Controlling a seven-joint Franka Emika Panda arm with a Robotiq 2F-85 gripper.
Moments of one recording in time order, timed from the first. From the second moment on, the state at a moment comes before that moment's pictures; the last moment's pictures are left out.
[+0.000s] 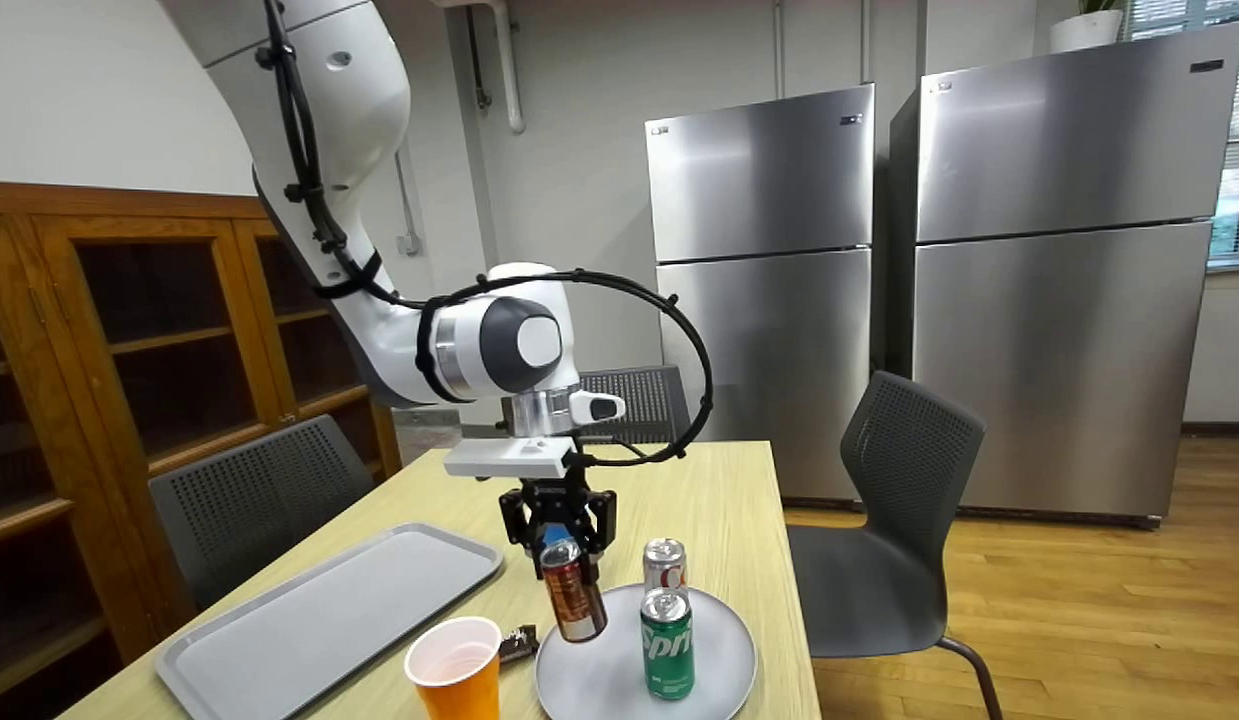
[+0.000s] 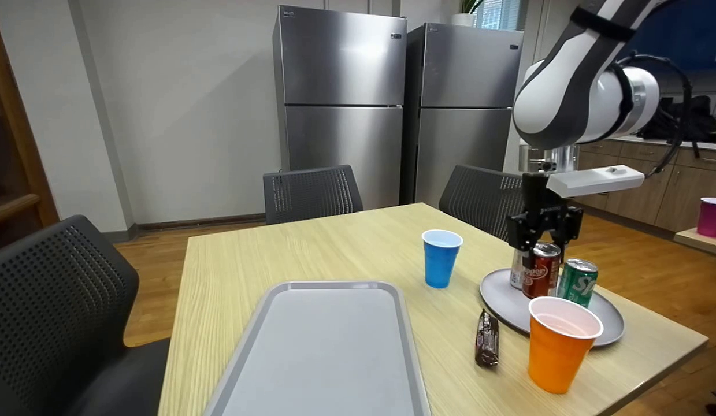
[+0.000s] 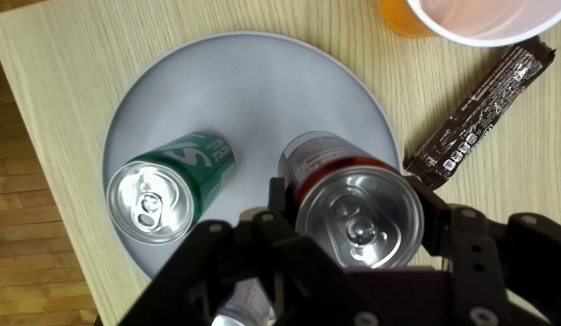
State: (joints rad) arm -0.05 0.24 -0.11 -2.40 -0.13 2.54 -0.01
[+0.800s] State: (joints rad) arm -0.06 0.36 -0.11 -2.33 -0.07 2.54 0.00
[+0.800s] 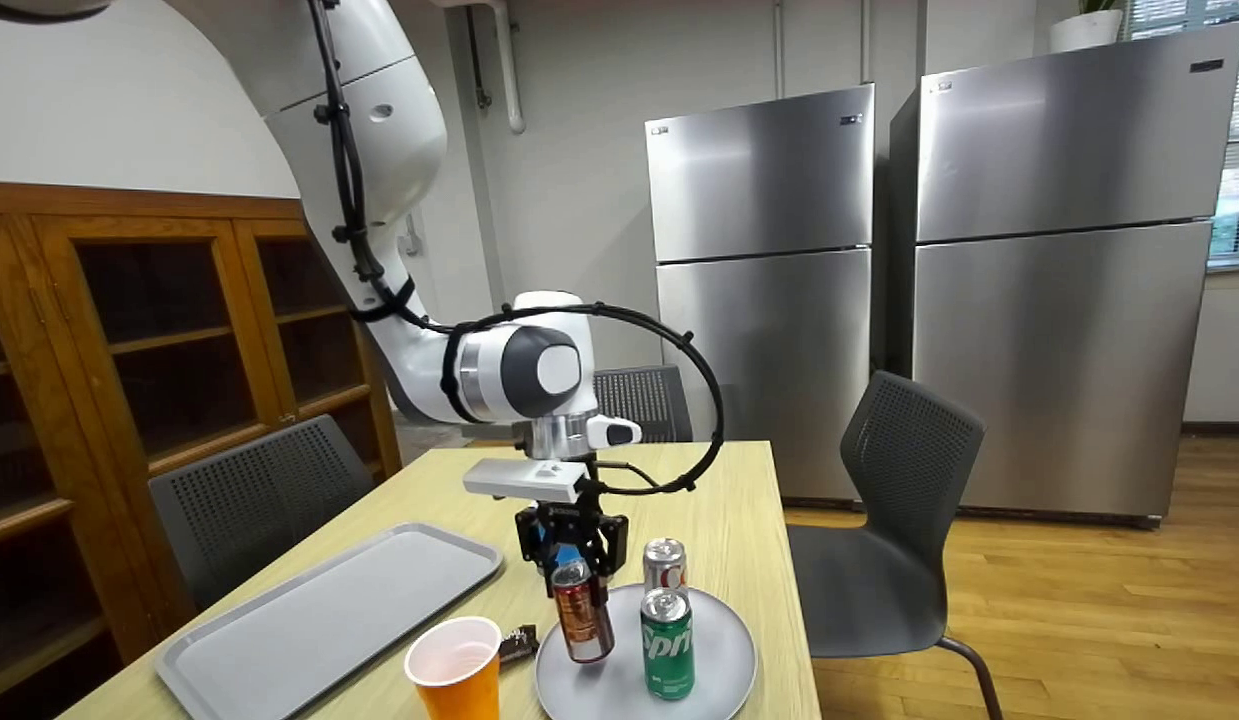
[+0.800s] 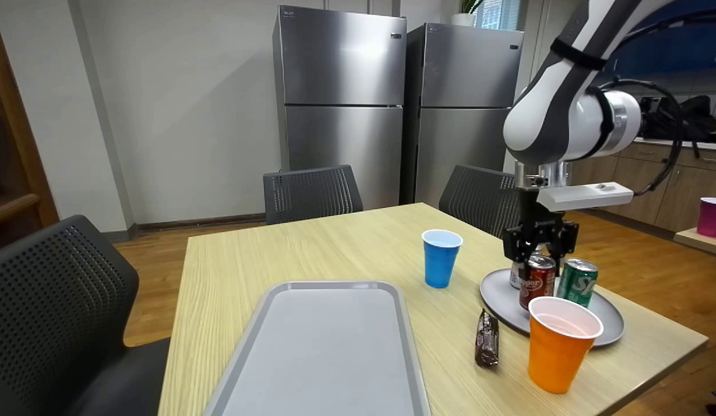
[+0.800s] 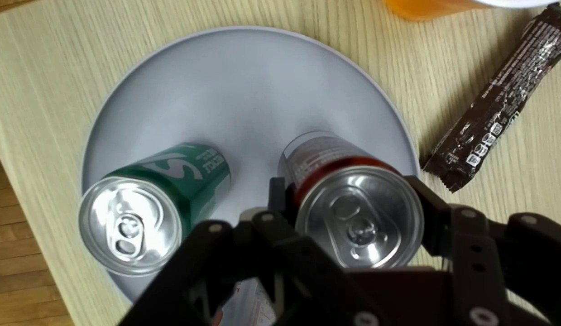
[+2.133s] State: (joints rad) arm -0.06 0.44 -0.11 -2.22 -0.04 2.54 0.00
